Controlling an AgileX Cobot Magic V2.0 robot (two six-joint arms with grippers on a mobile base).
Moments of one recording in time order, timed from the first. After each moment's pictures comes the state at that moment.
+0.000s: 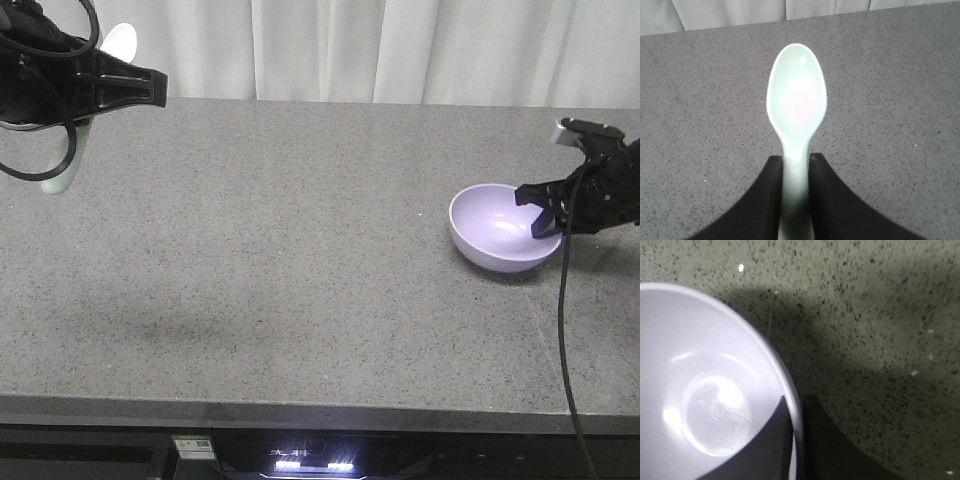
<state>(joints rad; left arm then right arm) -0.62 1.33 -1.50 0.49 0.98 -0.47 -0.18 1.98 -1.57 0.40 0.90 -0.36</state>
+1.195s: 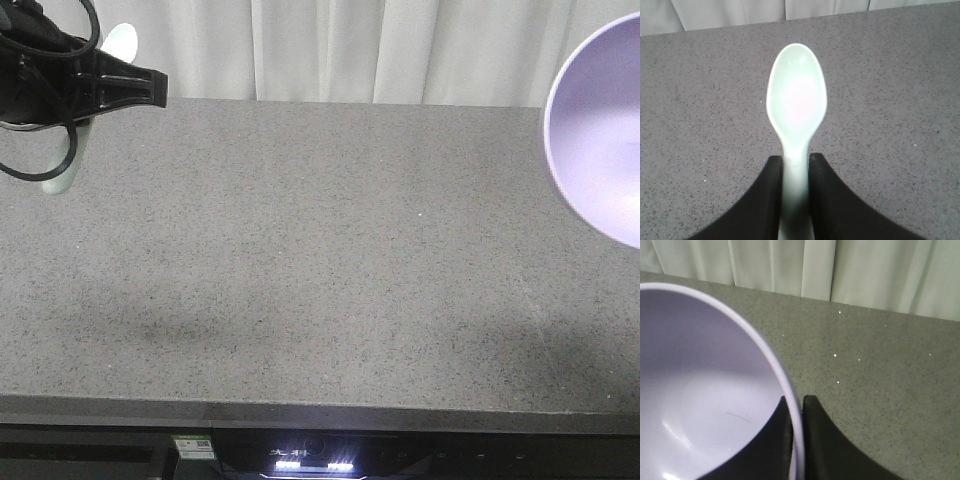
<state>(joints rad) -0.62 1.33 -1.50 0.49 0.98 -0.47 -0.18 0.87 -1.17 0.48 0.87 -0.46</state>
